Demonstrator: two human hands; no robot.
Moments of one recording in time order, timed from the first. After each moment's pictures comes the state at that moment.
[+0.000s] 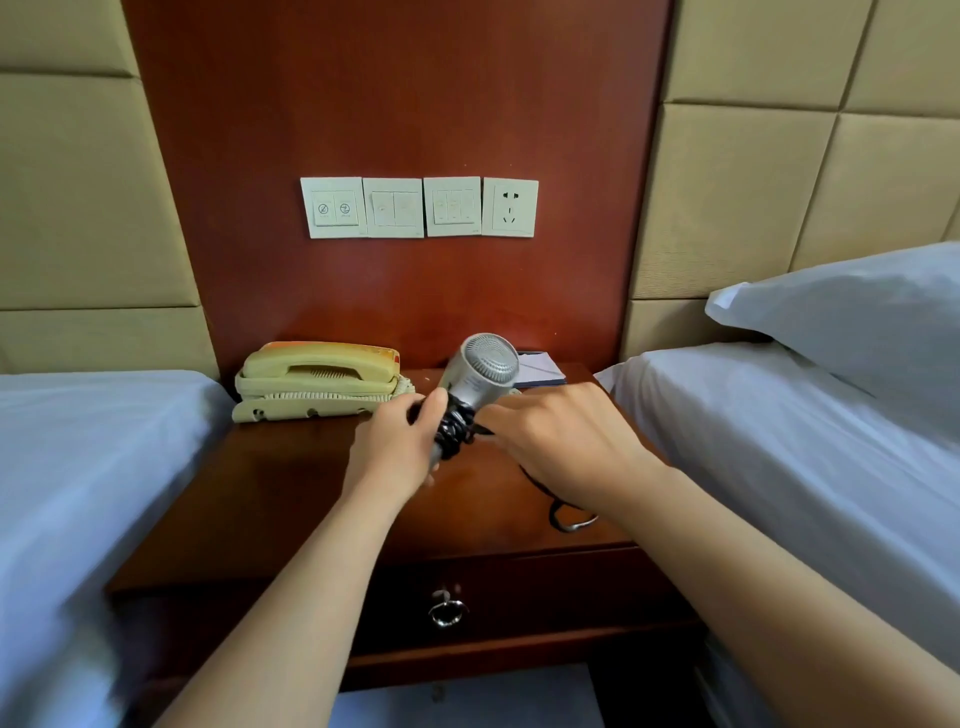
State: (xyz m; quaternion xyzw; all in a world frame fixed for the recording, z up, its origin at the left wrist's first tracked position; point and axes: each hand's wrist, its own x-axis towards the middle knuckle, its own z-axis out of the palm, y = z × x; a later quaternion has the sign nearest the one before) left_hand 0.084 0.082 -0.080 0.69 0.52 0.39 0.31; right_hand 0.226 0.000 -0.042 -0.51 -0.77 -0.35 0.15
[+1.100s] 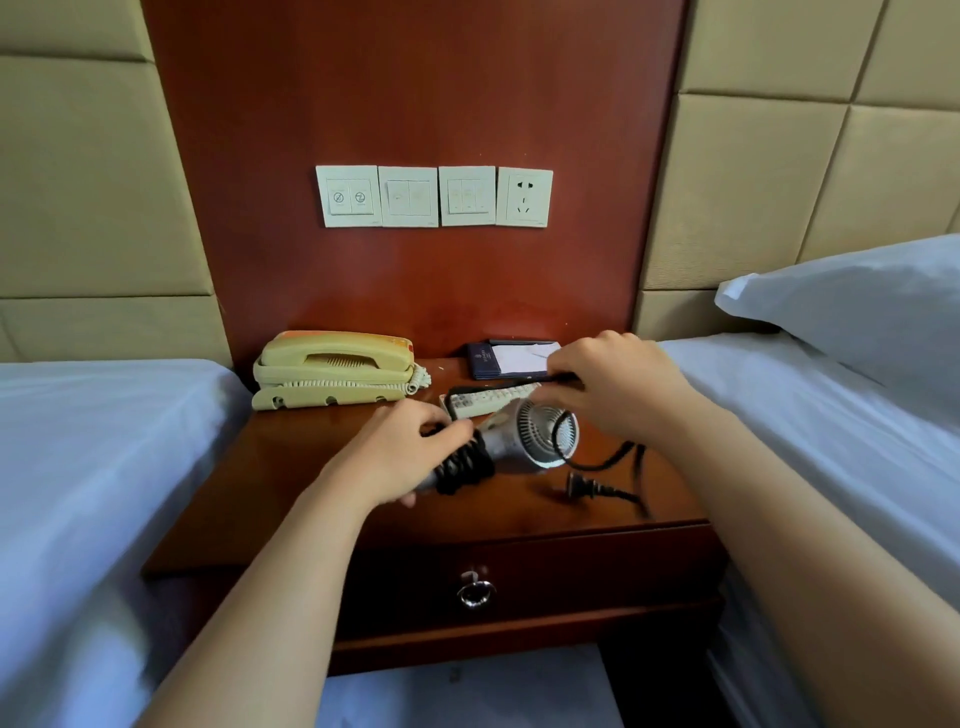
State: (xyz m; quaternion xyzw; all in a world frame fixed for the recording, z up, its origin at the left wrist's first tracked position) left_hand 0.043 0.079 -0.071 0.82 0.46 0.23 0.24; right_hand 0.238 0.007 -0.022 -0.66 -0.70 -0.22 0.15
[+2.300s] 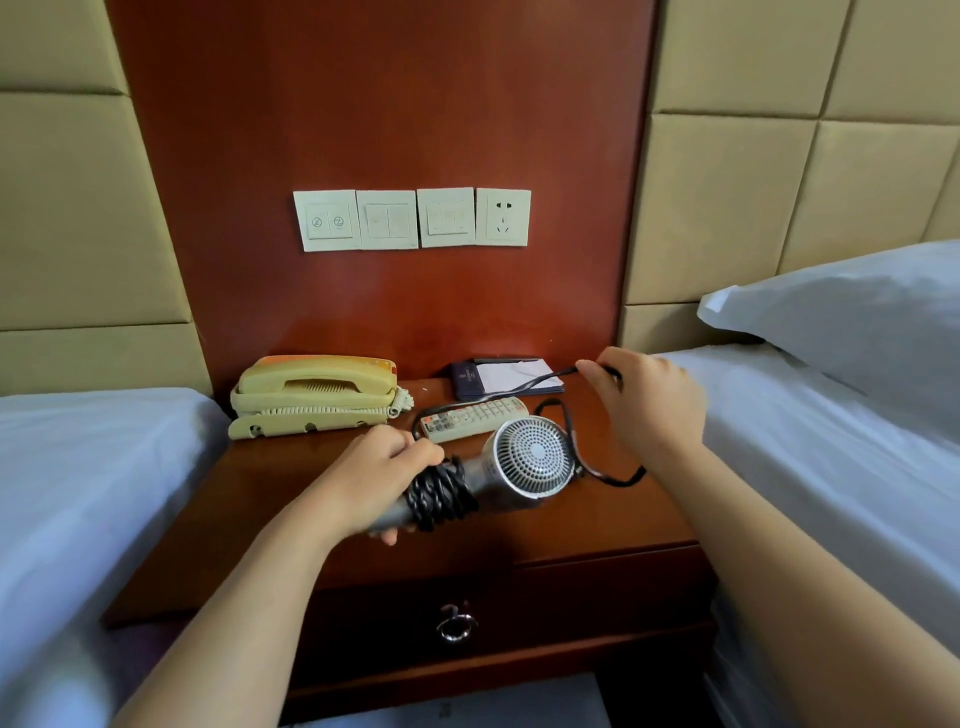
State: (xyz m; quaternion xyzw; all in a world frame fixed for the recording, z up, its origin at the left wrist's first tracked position) left_hand 0.048 0.078 -0.064 0.78 0.44 0.22 0.38; right_hand 0.294 0.026 -0.056 -0.75 -0.51 -0.27 0.33
